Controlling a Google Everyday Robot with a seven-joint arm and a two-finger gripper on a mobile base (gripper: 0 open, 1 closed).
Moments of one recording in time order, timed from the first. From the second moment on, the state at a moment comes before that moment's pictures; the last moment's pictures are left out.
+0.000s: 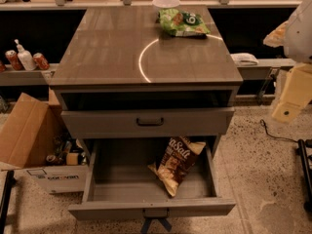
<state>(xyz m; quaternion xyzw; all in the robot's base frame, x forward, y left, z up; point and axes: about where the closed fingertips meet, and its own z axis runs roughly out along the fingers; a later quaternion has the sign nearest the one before) 0.438 -0.217 0.976 -0.60 0.78 -0.03 0.16</state>
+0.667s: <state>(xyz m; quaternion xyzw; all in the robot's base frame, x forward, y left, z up) 0.438 -0.216 0.954 -0.63 0.76 -0.03 0.16</state>
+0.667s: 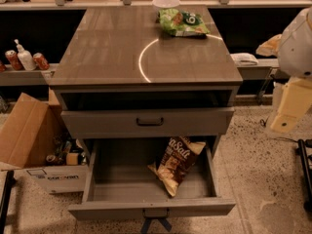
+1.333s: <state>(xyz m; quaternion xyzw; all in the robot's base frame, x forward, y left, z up) 0.428 -0.198 0.825 -0.71 0.68 0.06 0.13</state>
